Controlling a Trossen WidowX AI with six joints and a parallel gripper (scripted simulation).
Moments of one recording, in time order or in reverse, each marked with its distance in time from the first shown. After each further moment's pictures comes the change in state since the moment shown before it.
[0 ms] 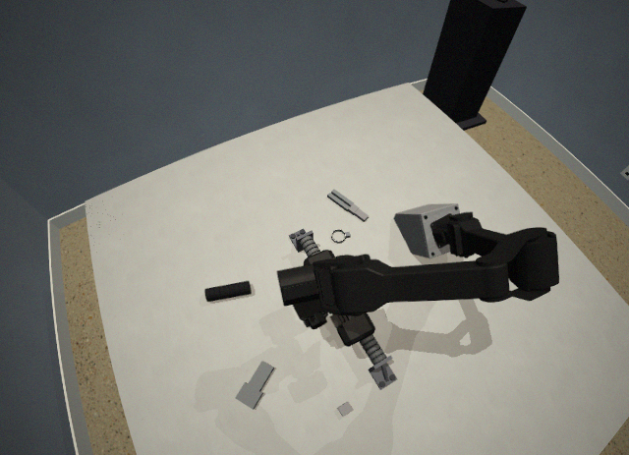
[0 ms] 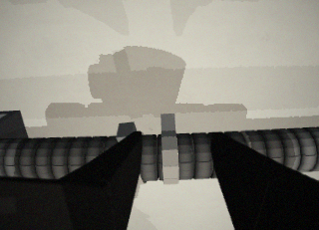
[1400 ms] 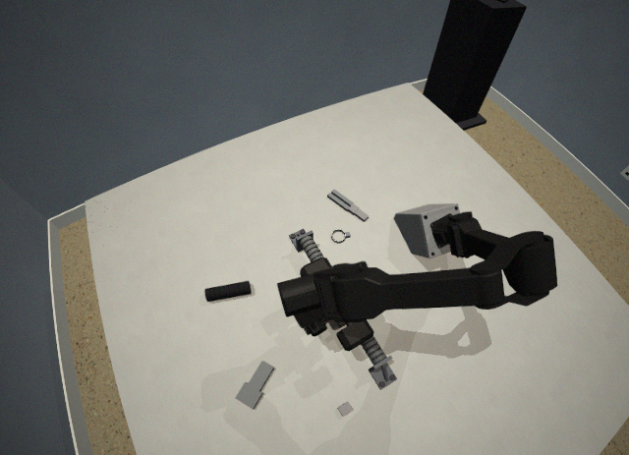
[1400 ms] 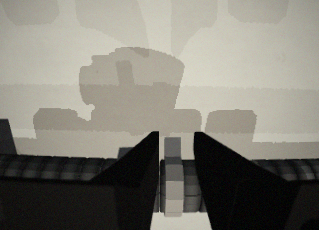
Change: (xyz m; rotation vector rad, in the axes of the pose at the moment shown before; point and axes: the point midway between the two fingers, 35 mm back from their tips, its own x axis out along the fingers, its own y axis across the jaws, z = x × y) arm 0.020 0.004 0.007 -0.063 -0.023 -0.005
